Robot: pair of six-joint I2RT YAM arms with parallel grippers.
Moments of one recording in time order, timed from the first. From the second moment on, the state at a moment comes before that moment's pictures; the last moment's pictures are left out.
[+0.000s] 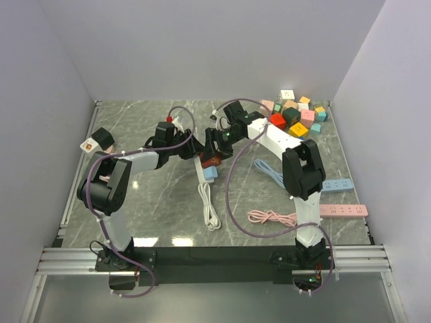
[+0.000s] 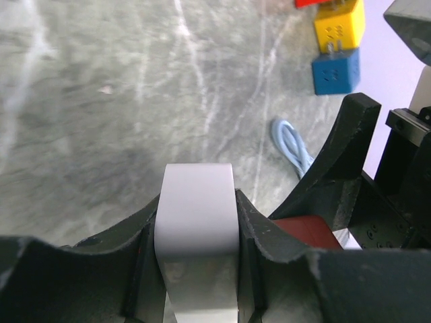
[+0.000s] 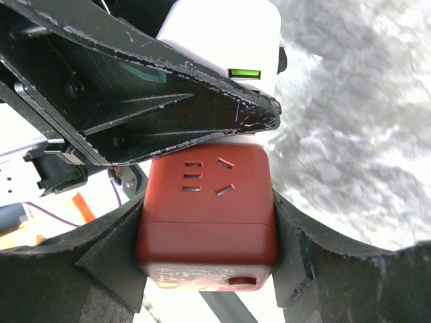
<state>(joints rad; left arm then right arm) -0.34 1.82 1.00 0.24 0.46 -0.77 0.49 2.10 1.74 -0.74 -0.71 0.32</state>
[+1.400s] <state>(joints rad) -0.26 1.88 1.06 -0.10 0.49 -0.65 -0.07 2.03 1.81 -0.55 -0.23 0.77</state>
